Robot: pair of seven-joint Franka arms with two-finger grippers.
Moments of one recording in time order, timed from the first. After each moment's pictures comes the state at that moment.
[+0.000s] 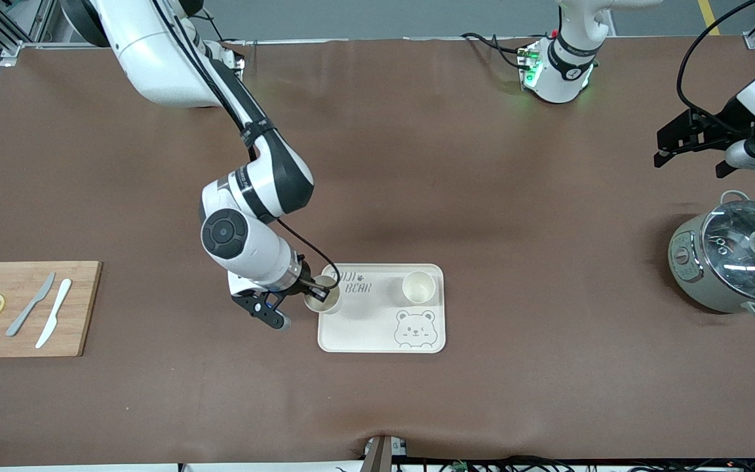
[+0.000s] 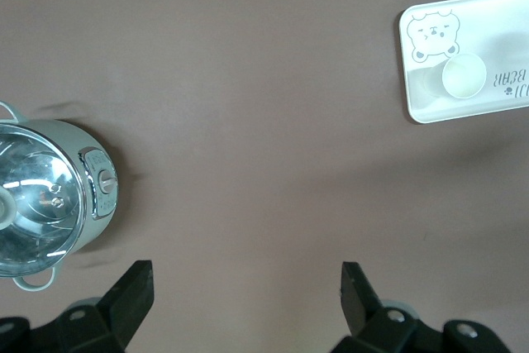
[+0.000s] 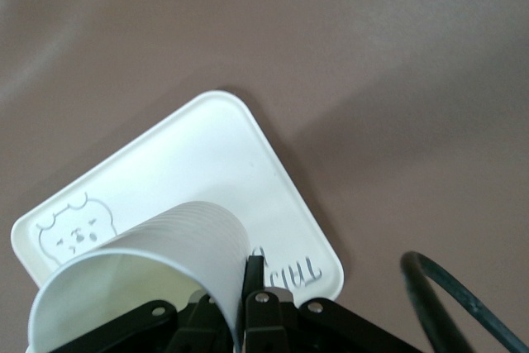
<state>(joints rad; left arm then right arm) -0.07 -0.02 -0.03 -1.53 -0.05 1.56 0.08 0.47 0.74 0.01 -1.31 0.17 2.18 0.94</state>
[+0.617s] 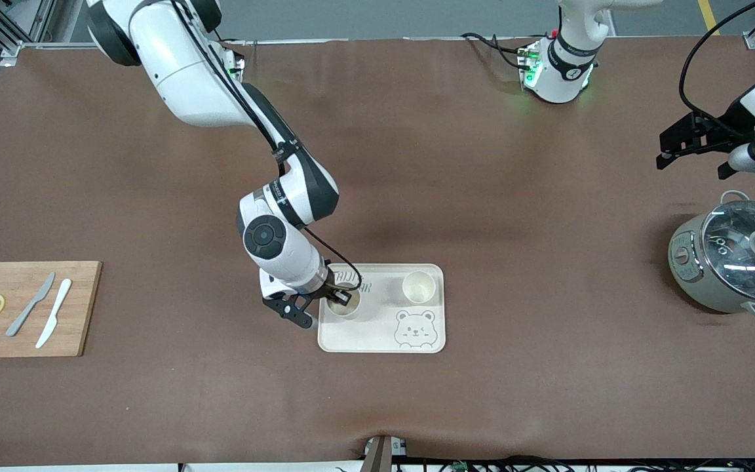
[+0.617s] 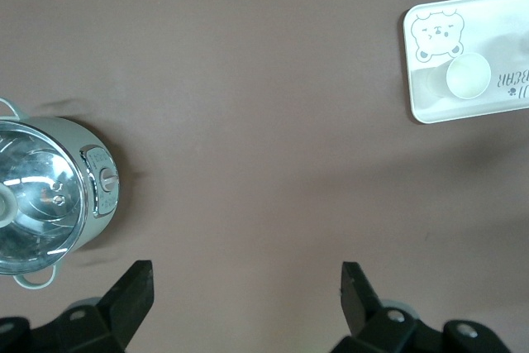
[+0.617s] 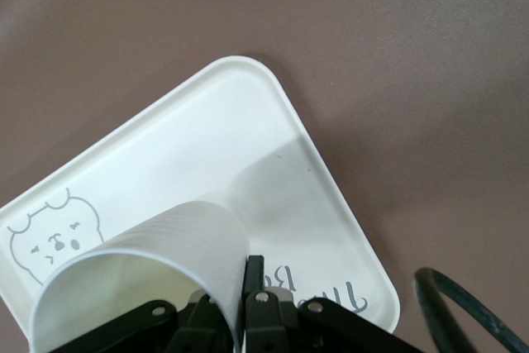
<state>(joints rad) -0.07 -0.01 -0.02 -1.53 -0.05 1.56 0.08 0.53 0.84 0.01 -1.31 0.17 2.32 0.96</state>
